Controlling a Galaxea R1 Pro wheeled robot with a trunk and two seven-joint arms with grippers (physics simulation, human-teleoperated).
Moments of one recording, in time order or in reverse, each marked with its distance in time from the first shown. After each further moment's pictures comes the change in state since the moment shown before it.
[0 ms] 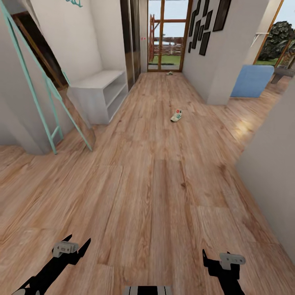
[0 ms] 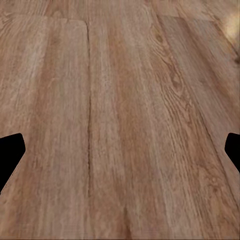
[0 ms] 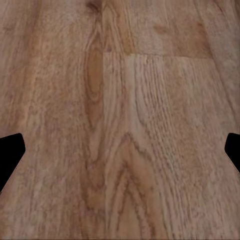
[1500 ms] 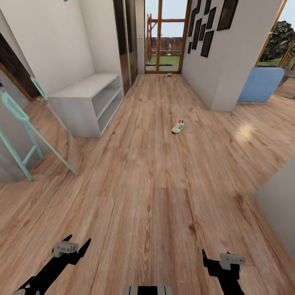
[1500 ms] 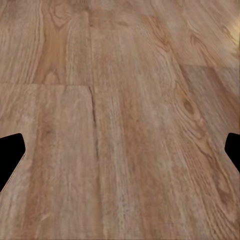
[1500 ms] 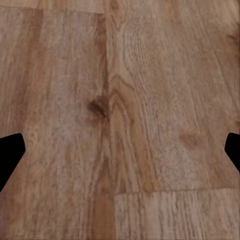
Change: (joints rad) left arm 0.000 0.000 0.000 0.000 0.000 0.000 0.000; right arm 0.000 0.001 0.001 0.000 0.000 0.000 0.000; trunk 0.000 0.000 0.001
